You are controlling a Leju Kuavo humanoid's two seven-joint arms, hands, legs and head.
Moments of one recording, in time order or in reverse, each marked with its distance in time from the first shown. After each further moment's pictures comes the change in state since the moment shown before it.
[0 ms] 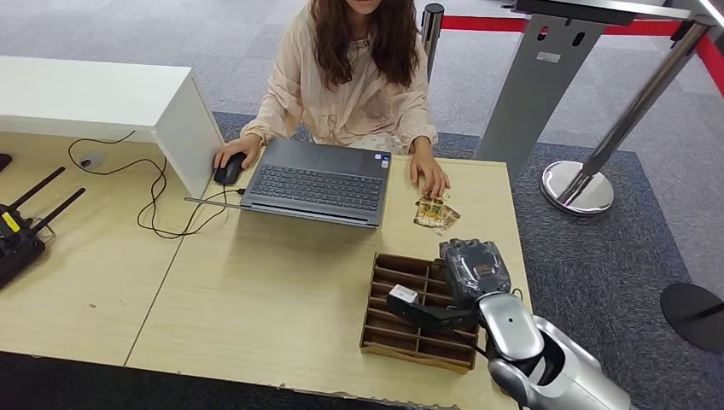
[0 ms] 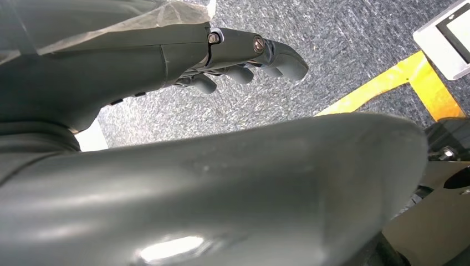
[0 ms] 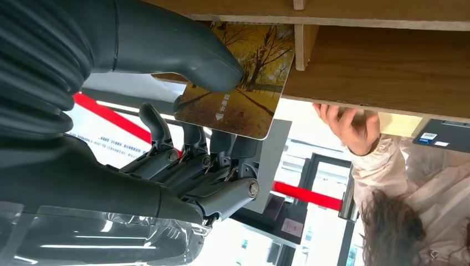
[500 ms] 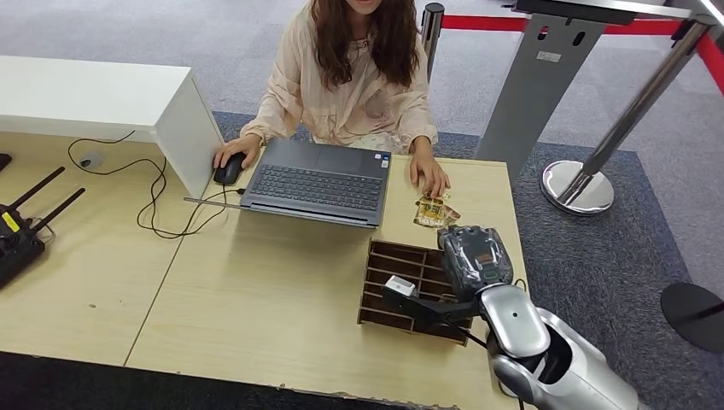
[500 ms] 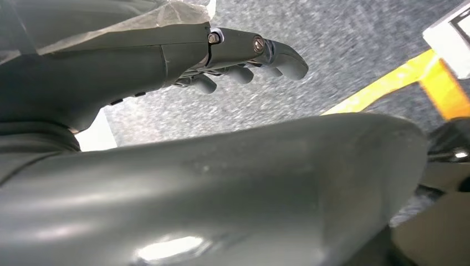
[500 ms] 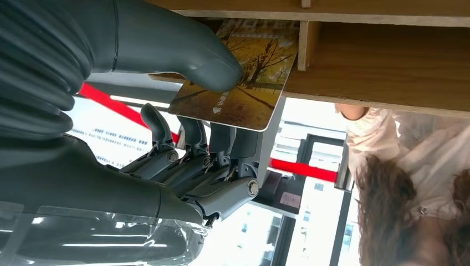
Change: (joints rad) left arm 0.000 0.001 0.002 0.000 0.001 -0.003 0.027; right arm -0.028 -0.006 -0.006 -0.101 0.004 0.047 0.014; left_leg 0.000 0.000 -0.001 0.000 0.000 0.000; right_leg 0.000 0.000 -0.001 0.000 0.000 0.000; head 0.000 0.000
